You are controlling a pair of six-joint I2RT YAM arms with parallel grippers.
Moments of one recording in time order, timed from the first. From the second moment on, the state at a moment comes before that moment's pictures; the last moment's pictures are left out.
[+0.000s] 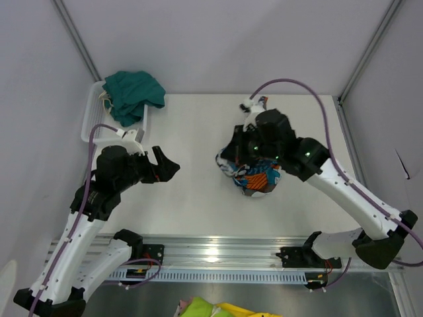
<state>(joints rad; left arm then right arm) -0.36 0.72 0.95 -0.70 0.18 -0.48 0.71 1.28 1.48 -0.70 -0.14 0.53</state>
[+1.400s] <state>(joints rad) -0.51 0.78 0.54 -0.42 0.16 -0.64 0.26 1.62 1.29 -0.54 -0.06 0.67</state>
